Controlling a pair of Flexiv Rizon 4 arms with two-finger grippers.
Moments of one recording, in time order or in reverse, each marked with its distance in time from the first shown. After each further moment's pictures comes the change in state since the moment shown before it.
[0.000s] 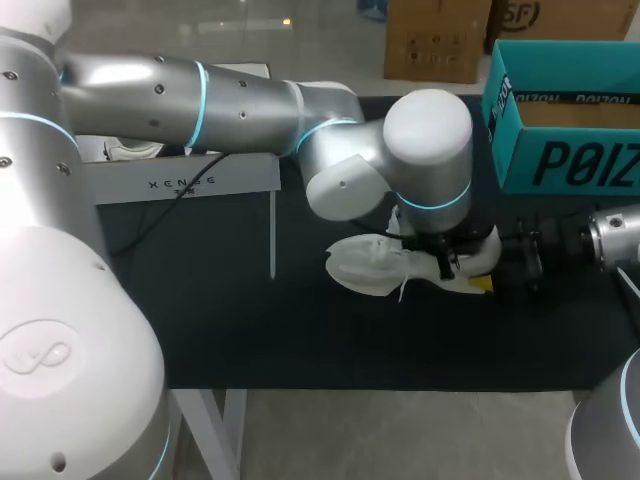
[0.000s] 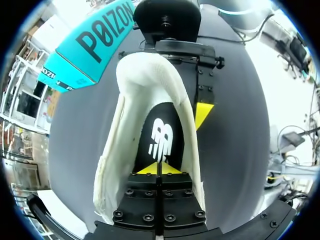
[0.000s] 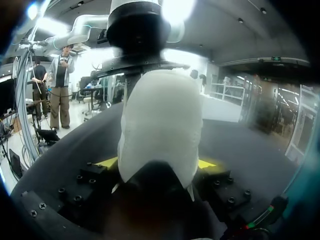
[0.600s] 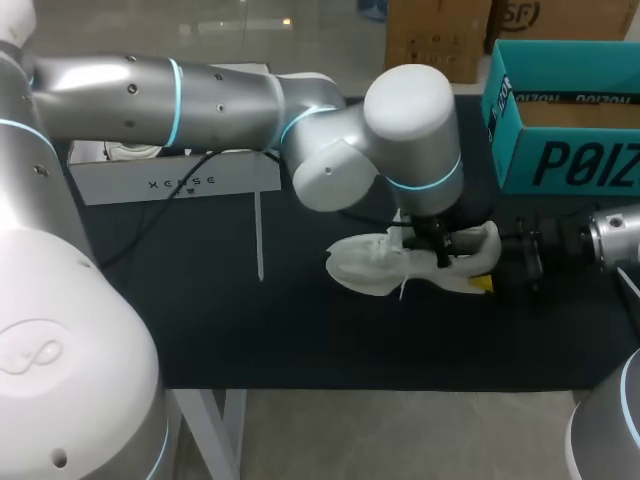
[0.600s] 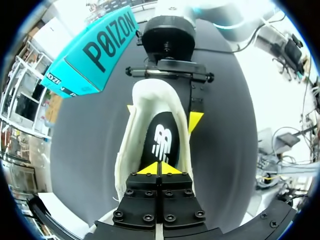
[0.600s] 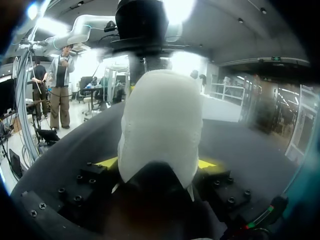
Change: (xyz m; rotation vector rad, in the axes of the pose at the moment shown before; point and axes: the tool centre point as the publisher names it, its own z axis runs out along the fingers) left arm -0.004 -0.005 -0.029 0.056 0.033 0.006; right arm 0.000 0.000 0.000 0.000 0.000 0.000
